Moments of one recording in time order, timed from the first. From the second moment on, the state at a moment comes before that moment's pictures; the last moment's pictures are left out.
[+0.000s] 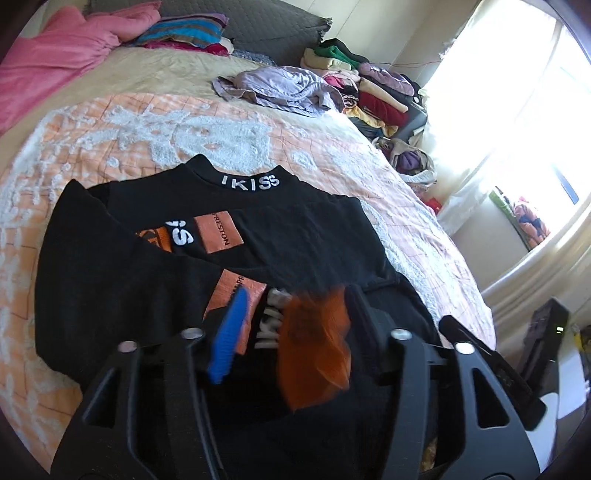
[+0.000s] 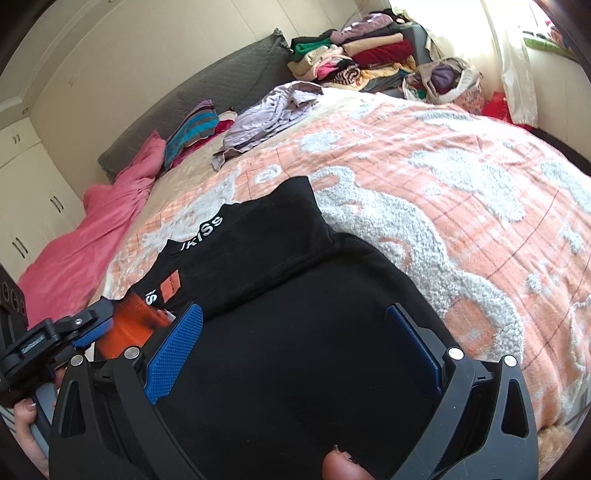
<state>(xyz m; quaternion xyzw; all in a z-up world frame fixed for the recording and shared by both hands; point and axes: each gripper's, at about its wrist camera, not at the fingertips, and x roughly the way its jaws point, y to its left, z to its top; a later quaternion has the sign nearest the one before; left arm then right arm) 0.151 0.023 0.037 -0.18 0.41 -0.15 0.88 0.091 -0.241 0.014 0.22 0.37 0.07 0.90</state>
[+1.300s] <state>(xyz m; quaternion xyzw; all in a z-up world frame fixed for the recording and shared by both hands) 0.118 0.142 0.035 -0.19 0.40 0.01 0.90 0.120 -0.147 -0.023 0.17 0.42 0.22 0.86</state>
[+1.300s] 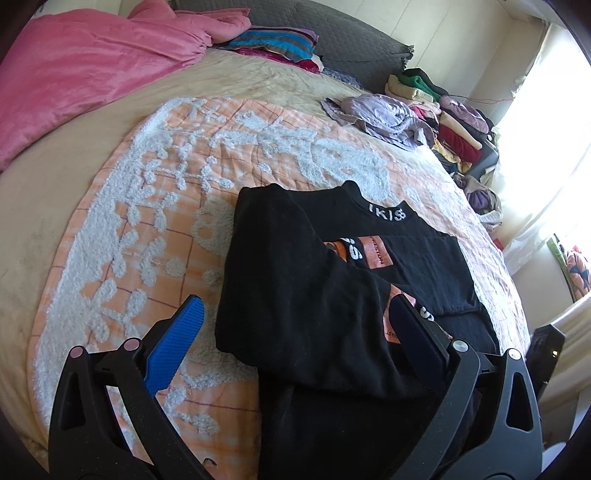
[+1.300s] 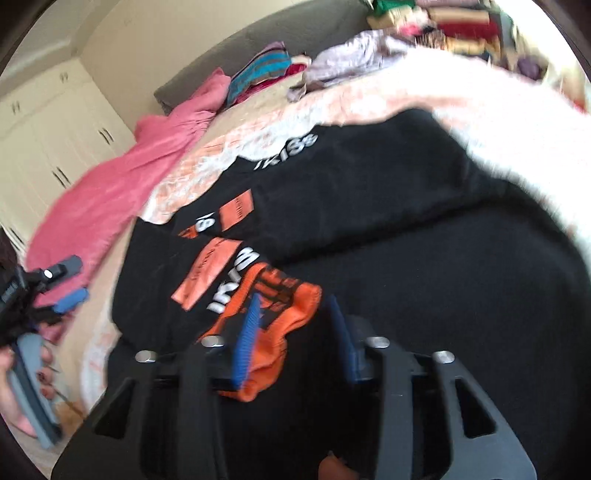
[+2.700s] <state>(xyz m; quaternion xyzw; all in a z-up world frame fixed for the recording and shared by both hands) 0.149 0.103 0.034 -0.13 0.40 0.01 0.91 0.173 -0.168 0.046 0.01 0.29 0.19 0.94</state>
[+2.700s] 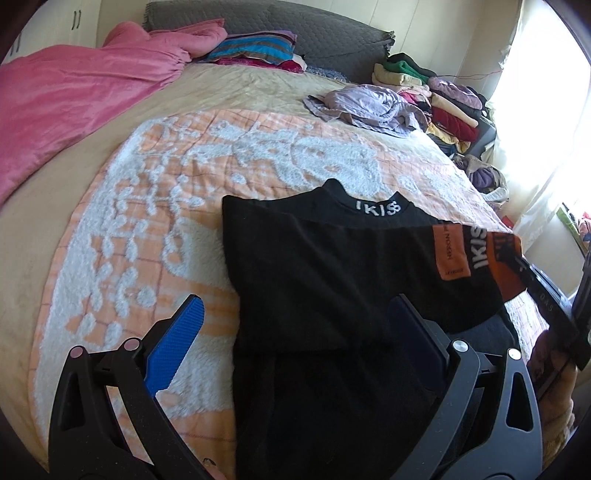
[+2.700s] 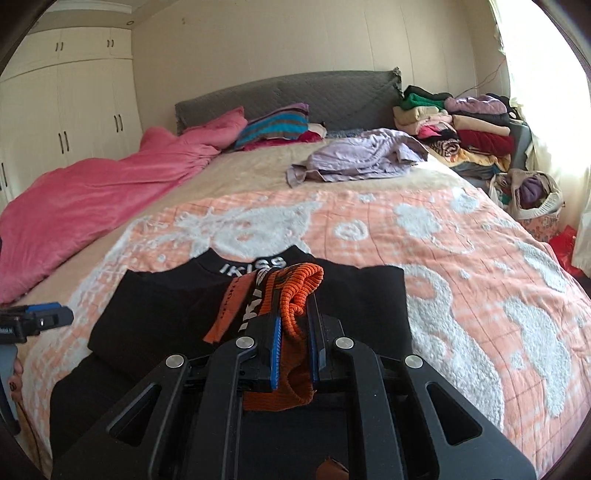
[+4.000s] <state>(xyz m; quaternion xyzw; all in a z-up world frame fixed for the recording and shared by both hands) 0.186 0.075 -0.026 -0.11 0.47 -0.04 0.87 0.190 -0.142 -0.021 -0.02 0.45 0.21 0.87</state>
